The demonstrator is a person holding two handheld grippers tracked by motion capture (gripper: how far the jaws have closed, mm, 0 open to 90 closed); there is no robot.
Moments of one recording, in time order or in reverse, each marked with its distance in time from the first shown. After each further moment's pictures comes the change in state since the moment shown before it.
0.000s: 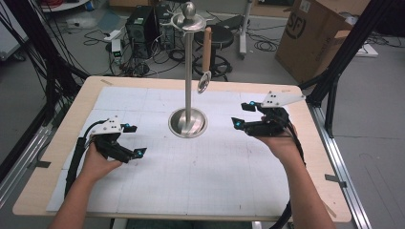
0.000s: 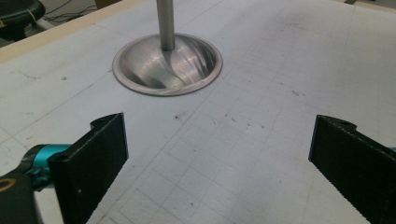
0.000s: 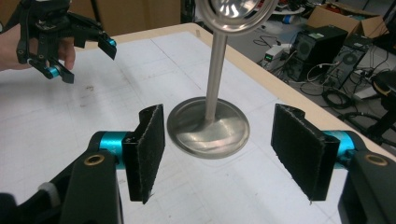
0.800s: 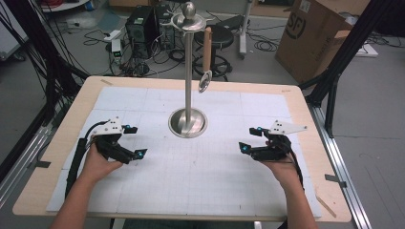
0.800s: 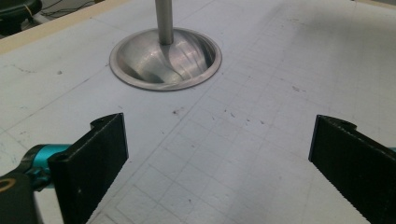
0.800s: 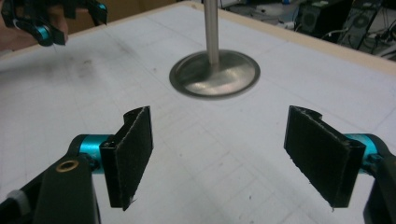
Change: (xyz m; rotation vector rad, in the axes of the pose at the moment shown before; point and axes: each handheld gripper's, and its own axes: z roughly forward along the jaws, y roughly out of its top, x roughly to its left) left arm 0.000 -0.004 0.004 0.015 -0.004 -0.010; right arm 0.003 -0.098 0.001 -0.008 0.009 0.163
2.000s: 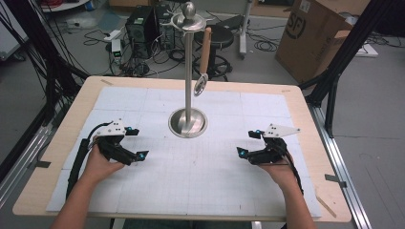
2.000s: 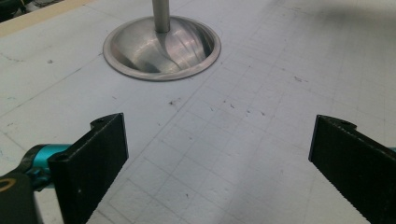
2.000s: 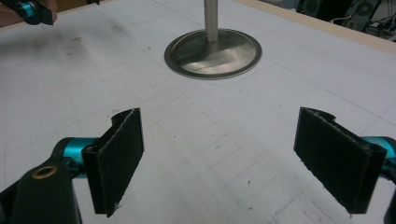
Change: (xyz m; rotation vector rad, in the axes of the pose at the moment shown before) left arm -0.001 -0.005 0.006 0.036 -0.005 -0.002; right arm -0.002 -0.013 0.012 0.049 -0.005 -0.027
